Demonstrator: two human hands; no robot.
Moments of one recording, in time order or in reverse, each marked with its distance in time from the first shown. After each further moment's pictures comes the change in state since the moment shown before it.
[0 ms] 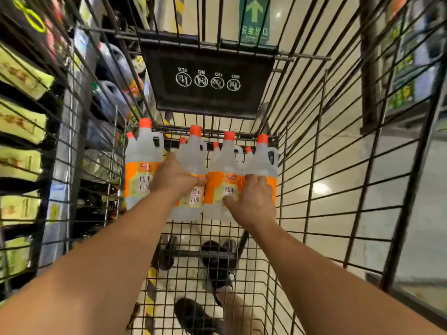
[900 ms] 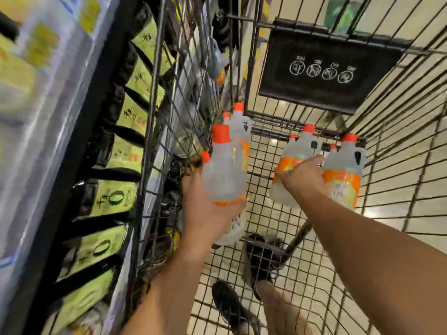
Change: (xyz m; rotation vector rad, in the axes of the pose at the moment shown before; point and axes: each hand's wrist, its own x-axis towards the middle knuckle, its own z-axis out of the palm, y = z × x) left_hand -0.143 -0.102 -0.076 -0.391 0.354 0.188; right_hand 0.019 -0.066 0.048 0.064 0.034 0.210
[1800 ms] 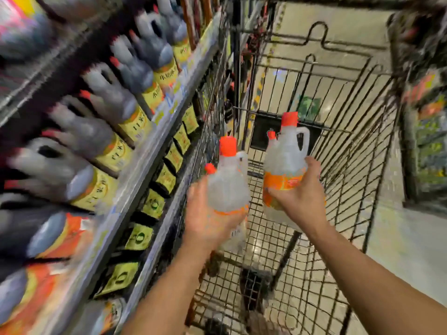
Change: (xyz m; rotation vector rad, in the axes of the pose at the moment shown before) left_hand -0.125 0.100 -0.097 -0.053 0.096 0.274; right_hand -0.201 0.018 -0.148 0.636 0.131 -0.752
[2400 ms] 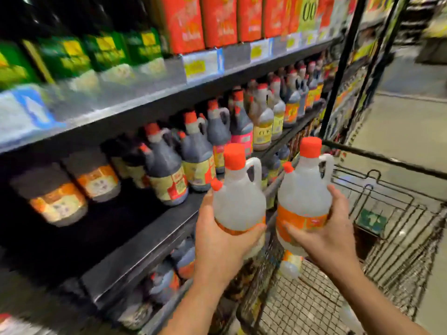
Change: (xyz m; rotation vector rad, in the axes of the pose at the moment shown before) left_hand -0.174 0.157 -0.258 -0.426 0.563 0.205; right_hand -0.170 -0.281 -0.015 0.295 -0.192 -0.575
